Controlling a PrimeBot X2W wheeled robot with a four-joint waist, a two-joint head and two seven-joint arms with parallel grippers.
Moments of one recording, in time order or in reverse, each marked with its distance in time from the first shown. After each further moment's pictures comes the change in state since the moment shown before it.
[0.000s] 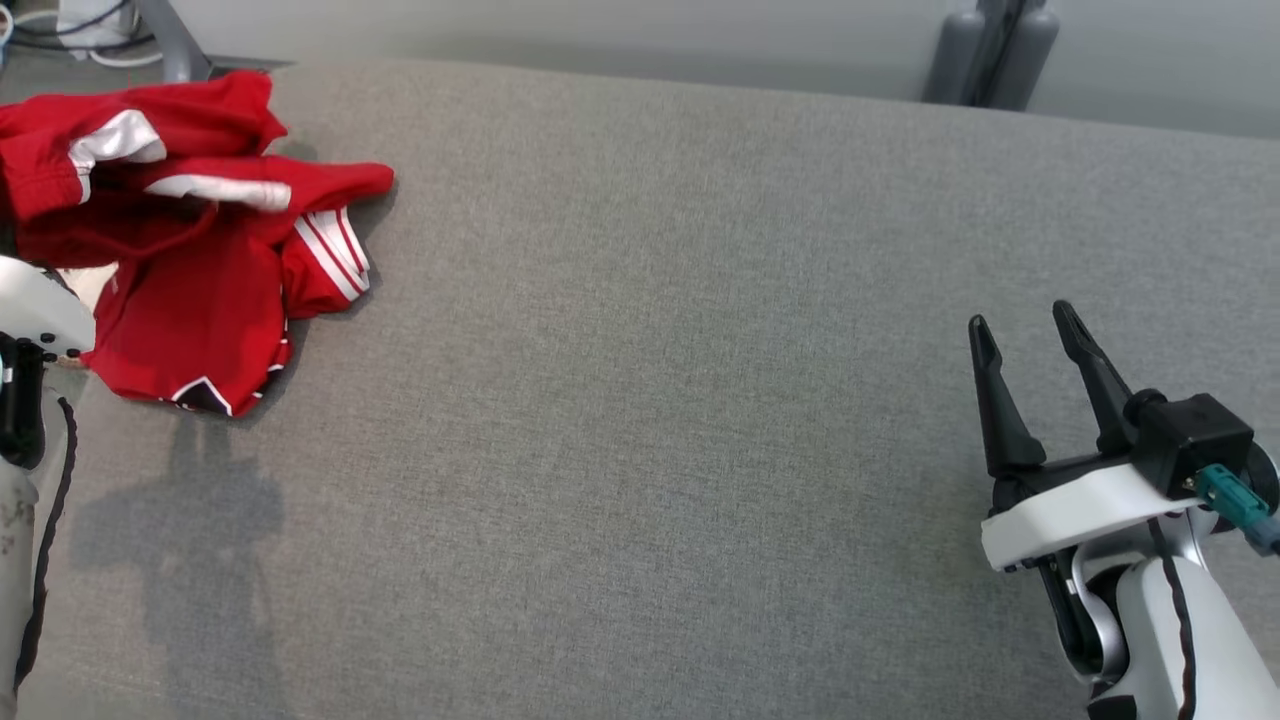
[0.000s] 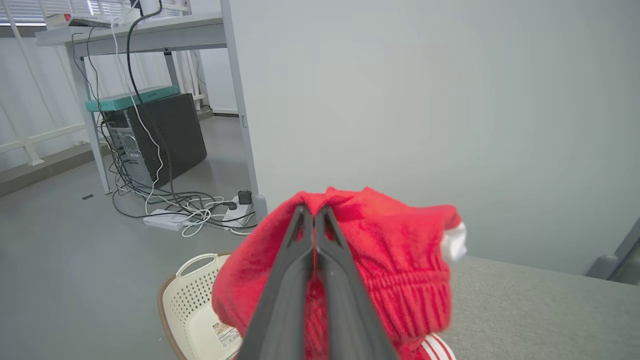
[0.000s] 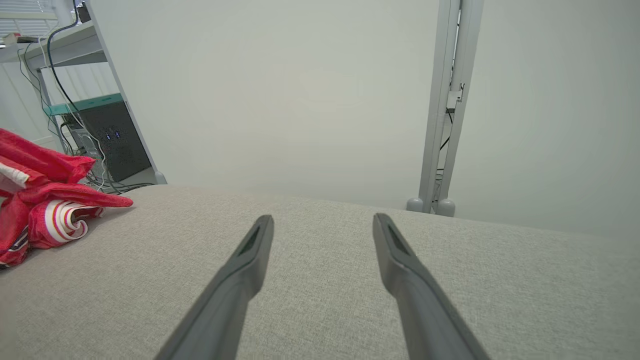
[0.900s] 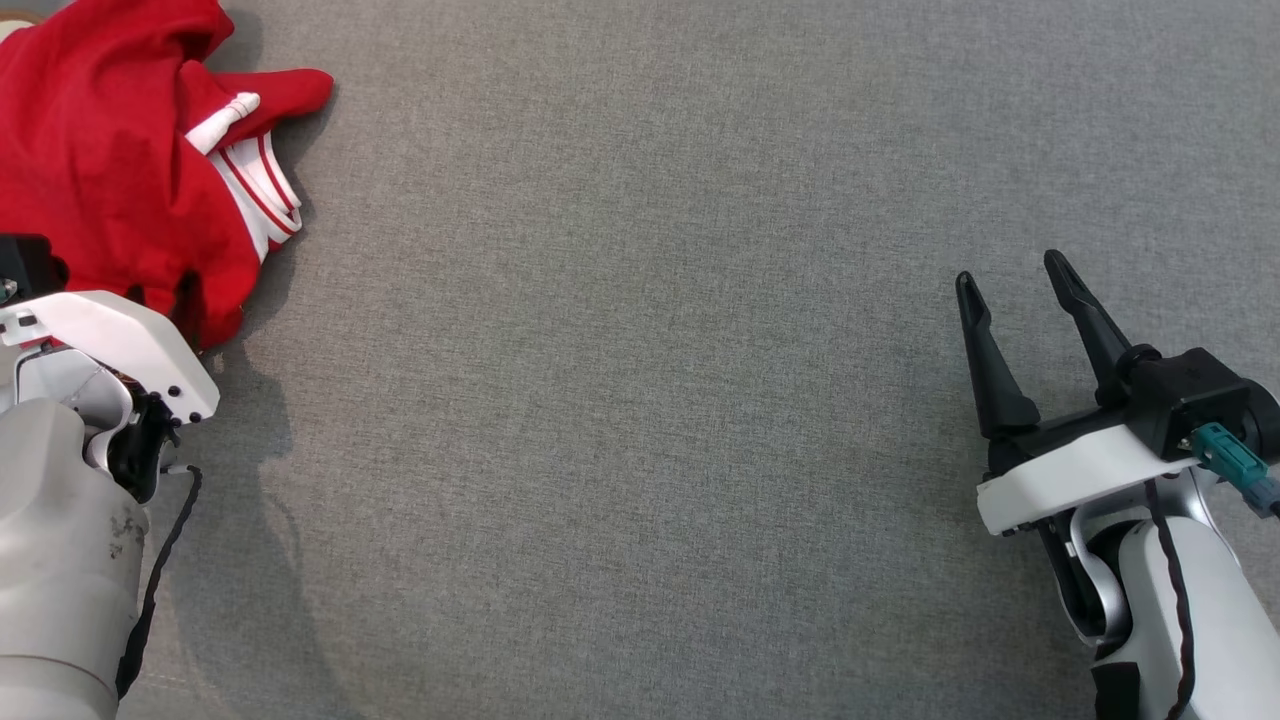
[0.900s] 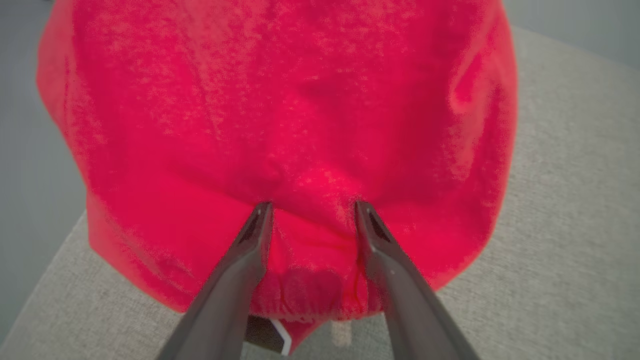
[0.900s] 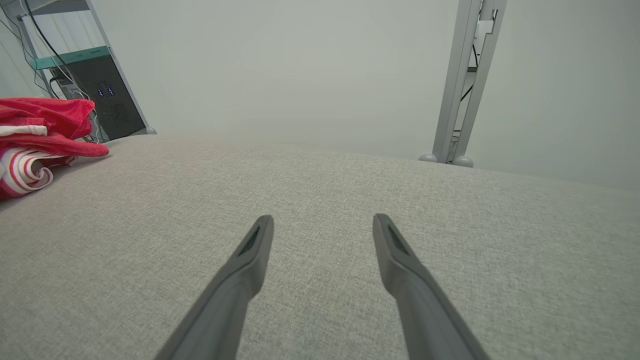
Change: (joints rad) left arm -0.019 -0.123 0.011 0.202 -0.024 -0.008 0.292; right arm -0.045 -0.027 0.040 -0.053 -0.025 0.000 0.042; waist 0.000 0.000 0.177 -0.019
